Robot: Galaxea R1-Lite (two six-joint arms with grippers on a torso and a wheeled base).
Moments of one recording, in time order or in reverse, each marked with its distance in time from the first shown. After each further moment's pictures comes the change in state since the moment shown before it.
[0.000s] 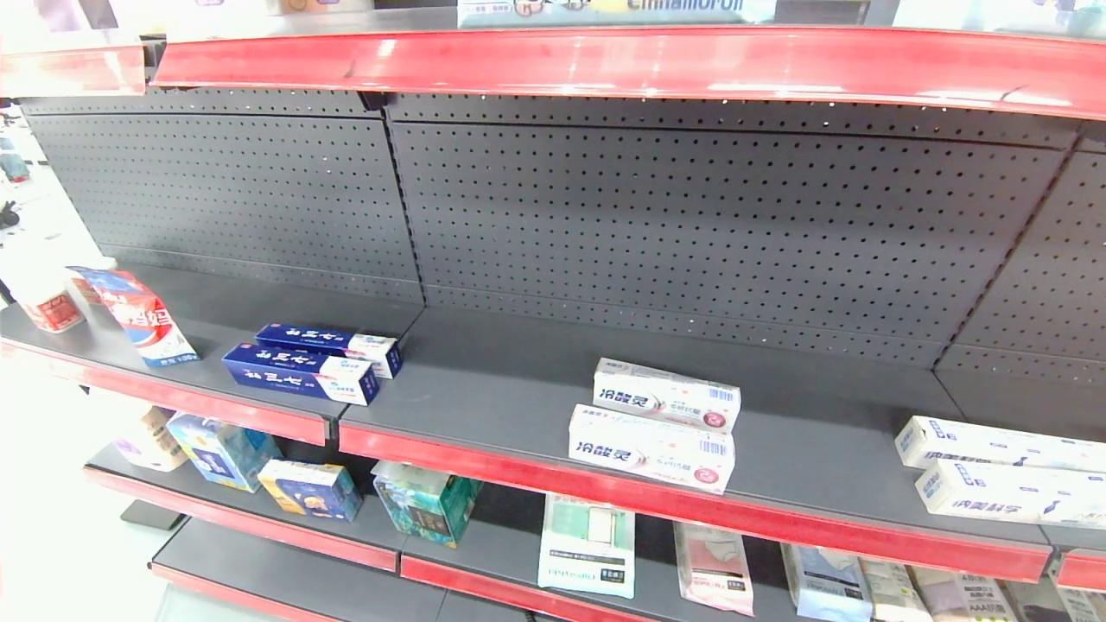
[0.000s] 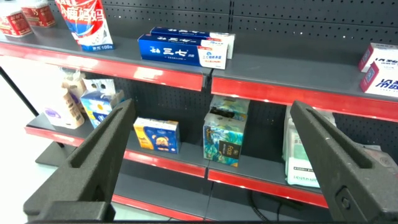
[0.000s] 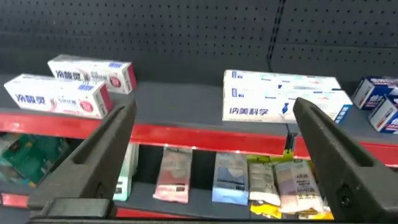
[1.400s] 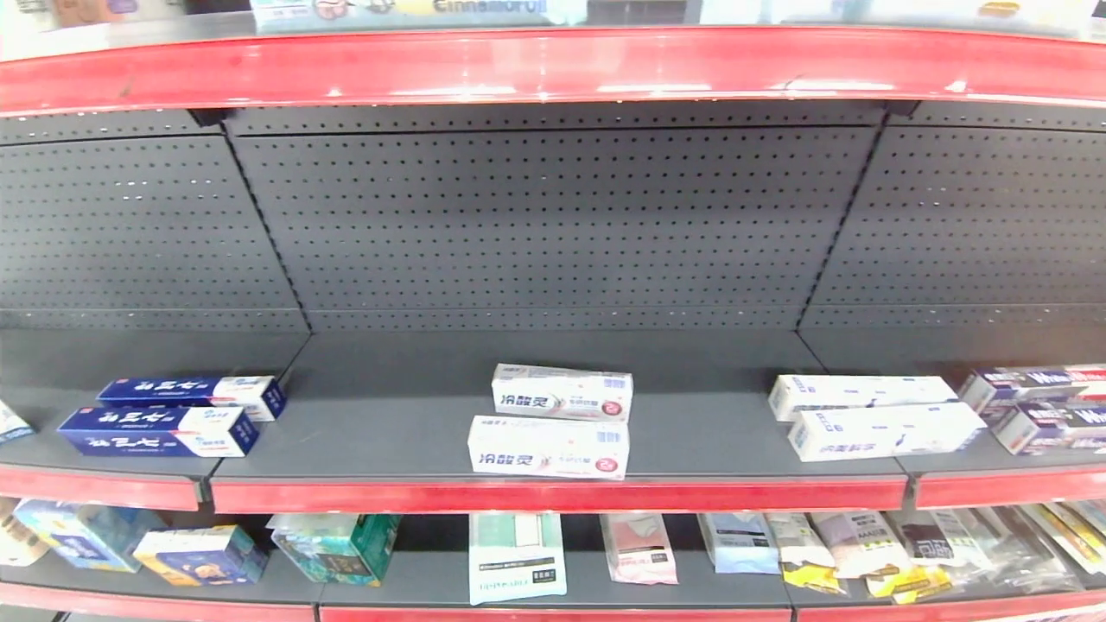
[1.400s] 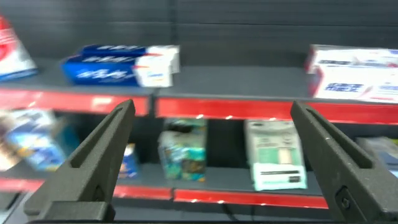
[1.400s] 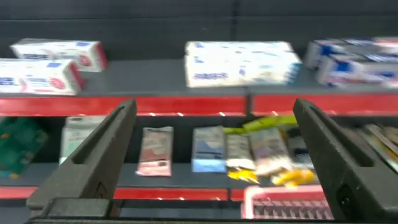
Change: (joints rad) left arm 0.000 0.000 0.000 0.000 0.000 -0.001; right arm 0.001 -0.005 0.007 0.051 0.096 0.009
